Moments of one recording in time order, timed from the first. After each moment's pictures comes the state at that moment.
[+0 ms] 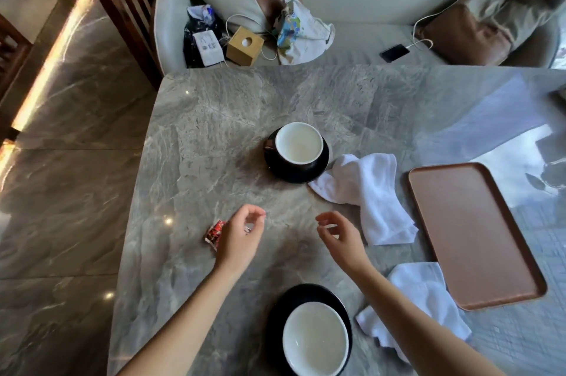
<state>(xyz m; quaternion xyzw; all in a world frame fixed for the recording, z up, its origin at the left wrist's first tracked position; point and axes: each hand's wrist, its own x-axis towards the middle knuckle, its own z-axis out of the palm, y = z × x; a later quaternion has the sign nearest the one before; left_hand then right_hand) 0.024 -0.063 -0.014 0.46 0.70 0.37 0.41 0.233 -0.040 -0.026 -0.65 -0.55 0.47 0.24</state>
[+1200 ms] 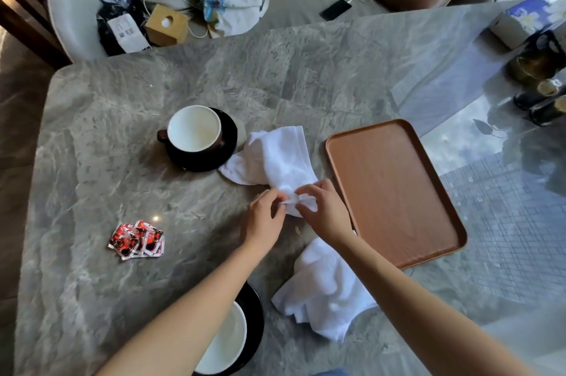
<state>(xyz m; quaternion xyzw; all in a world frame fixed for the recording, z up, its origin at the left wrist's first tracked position) 0.239 -0.025 -0.031 0.61 0.65 0.27 0.35 0.385 -0.015 -0.028 -0.65 -0.65 0.35 0.18</state>
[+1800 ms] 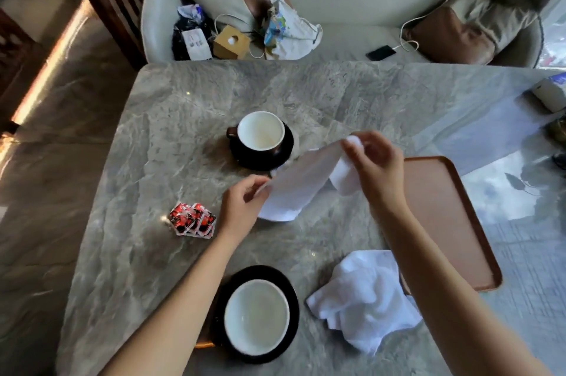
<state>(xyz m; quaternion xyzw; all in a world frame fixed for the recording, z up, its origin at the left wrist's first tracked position) 0.115 -0.041 0.019 0.48 0.64 0.44 0.42 0.322 0.019 0.101 -0.52 -0.57 0.40 0.50</state>
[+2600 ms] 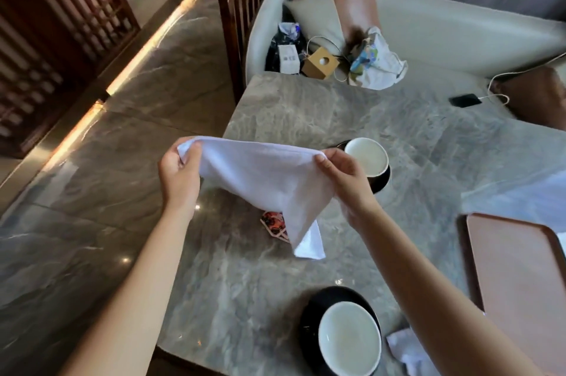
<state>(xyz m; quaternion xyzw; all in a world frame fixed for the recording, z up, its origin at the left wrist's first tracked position) -0.131 -0.094 0.079 0.22 0.73 0.62 0.20 0.097 0.001 0.091 -0.43 -0.53 0.66 0.33</state>
